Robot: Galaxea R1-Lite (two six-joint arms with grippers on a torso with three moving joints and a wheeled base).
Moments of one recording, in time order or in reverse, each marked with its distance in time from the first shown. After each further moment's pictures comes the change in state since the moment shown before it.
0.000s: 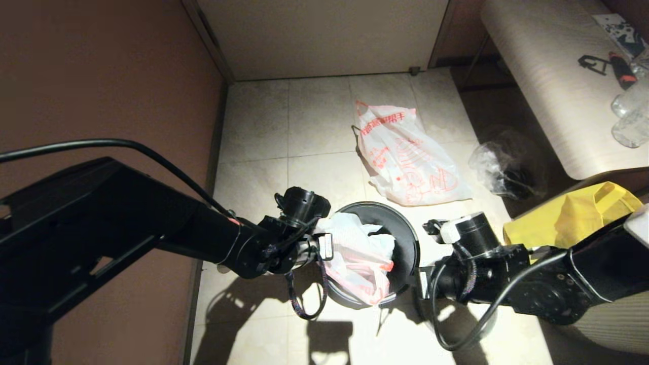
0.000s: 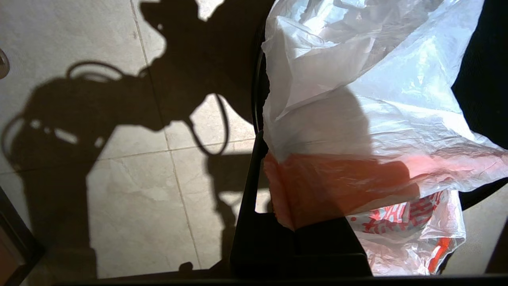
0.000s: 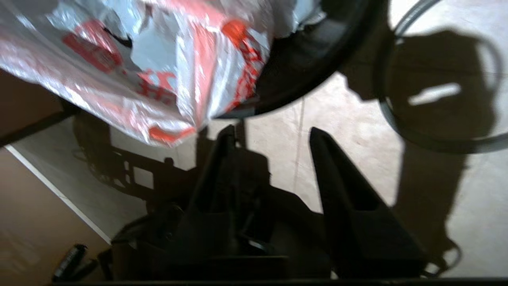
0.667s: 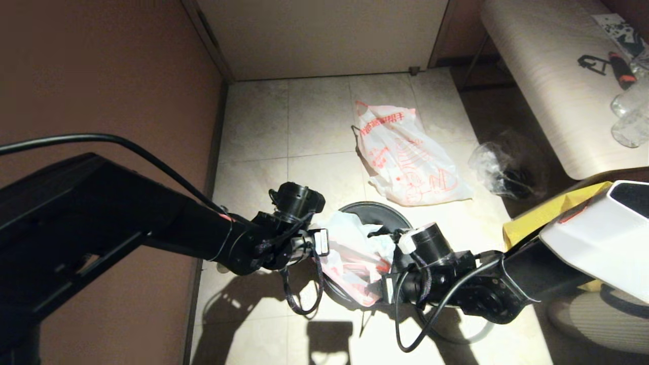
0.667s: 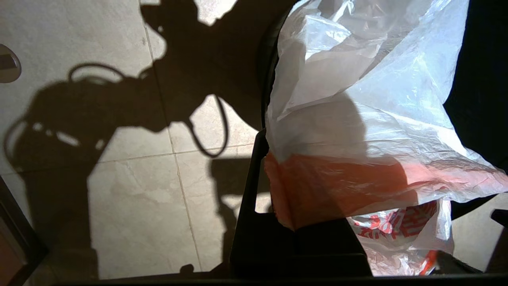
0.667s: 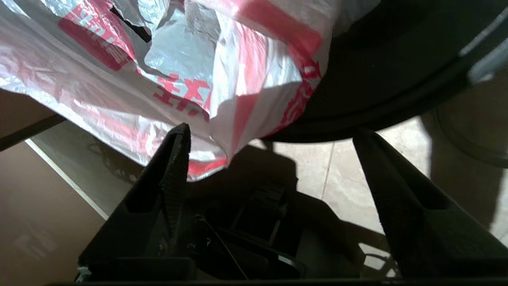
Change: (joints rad) left arm 0.016 -0.021 0.002 0.007 0.001 0.000; right arm 0.088 0.167 -0.140 -0.003 -0.005 0.056
